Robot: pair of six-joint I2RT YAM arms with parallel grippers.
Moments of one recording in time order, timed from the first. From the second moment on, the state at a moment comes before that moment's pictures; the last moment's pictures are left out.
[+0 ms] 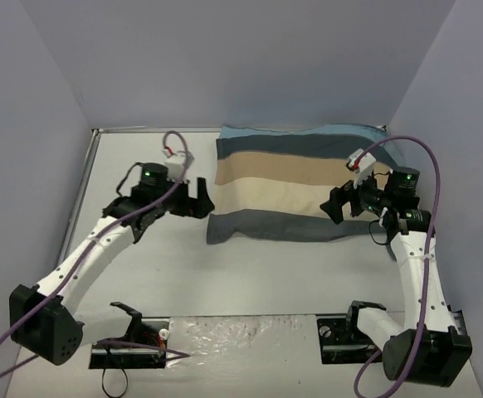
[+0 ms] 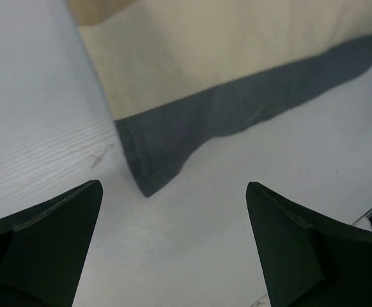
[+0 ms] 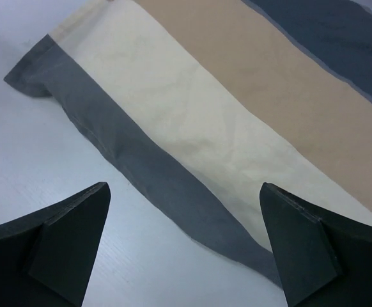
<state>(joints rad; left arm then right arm) -0.38 1.16 1.00 -0.42 0.28 -0.28 -0.14 1.03 0.94 -0.52 -0.70 -0.42</state>
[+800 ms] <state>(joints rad) -1.02 1.73 0.90 0.32 -0.32 0.86 -0.22 0.90 0.87 -0.62 -0.87 -0.77</state>
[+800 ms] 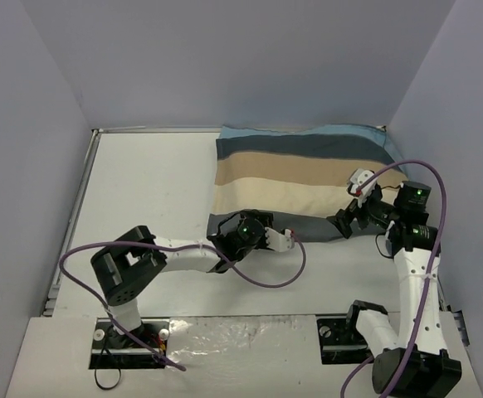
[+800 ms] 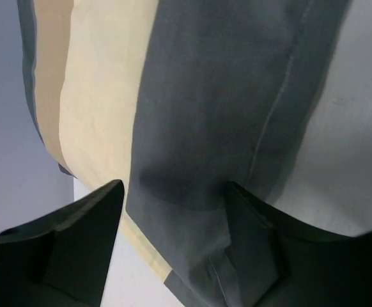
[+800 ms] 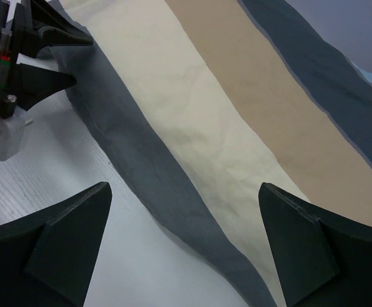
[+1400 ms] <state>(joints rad) -0.91 1.67 1.00 0.20 -0.28 0.65 -0.29 0.86 0.87 -0.62 -0.90 -0.77</state>
